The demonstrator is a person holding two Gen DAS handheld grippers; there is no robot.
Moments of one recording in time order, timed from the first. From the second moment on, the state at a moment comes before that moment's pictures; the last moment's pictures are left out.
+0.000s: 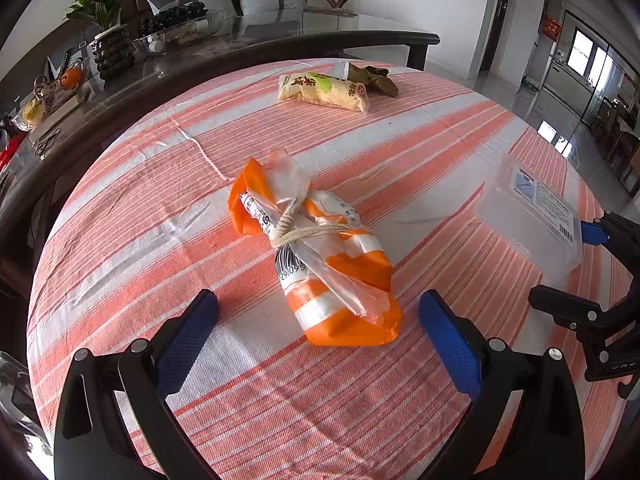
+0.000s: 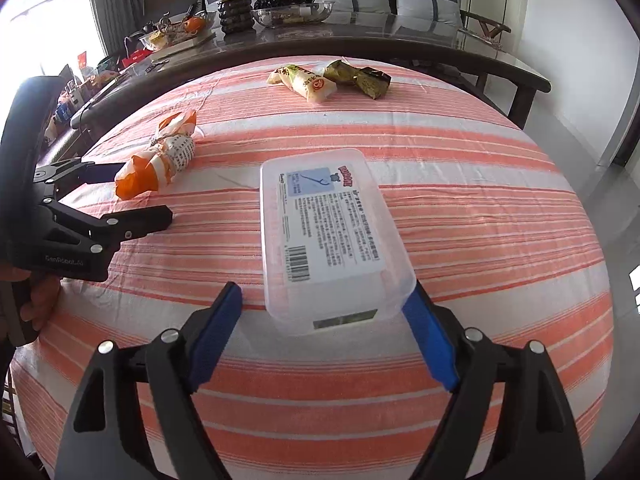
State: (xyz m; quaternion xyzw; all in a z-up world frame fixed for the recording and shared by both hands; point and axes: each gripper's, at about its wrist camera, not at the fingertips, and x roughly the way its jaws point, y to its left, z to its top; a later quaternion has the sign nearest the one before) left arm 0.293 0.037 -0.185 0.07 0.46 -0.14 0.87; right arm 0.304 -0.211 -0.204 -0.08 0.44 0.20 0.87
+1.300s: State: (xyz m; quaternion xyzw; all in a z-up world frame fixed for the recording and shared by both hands) left arm 0.289 0.028 -0.154 0.05 0.46 -0.16 0.87; right arm 0.343 -0.199 -0.158 -0.11 0.51 0.23 0.82
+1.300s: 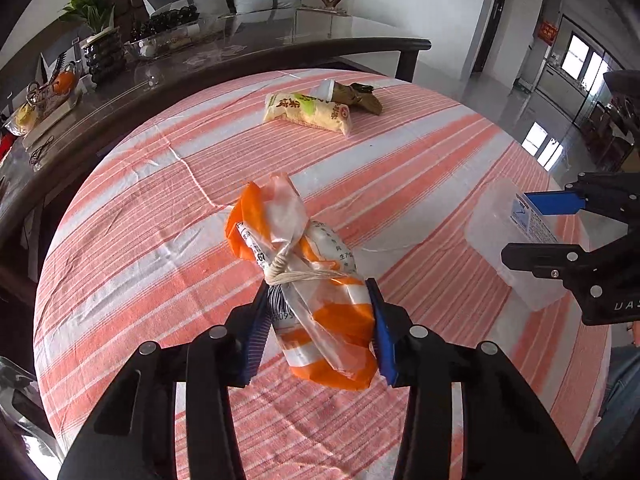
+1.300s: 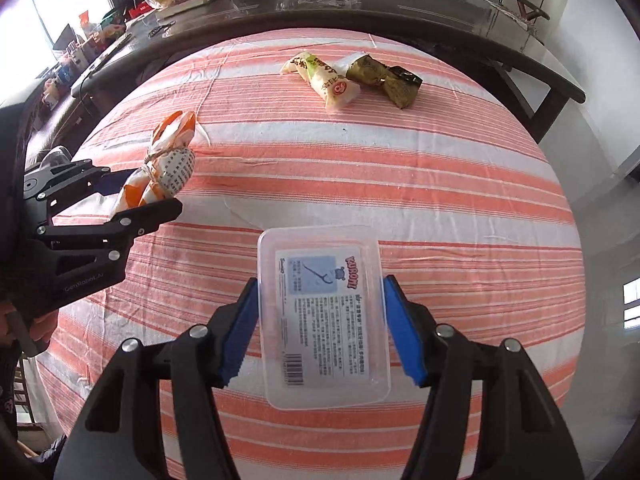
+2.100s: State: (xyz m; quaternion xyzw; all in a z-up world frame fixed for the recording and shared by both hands) left arm 0.185 -0.175 -0.116 0.08 0.42 -0.35 0.83; right arm 0.239 -0.434 -0.116 0.02 0.46 0.12 0.88
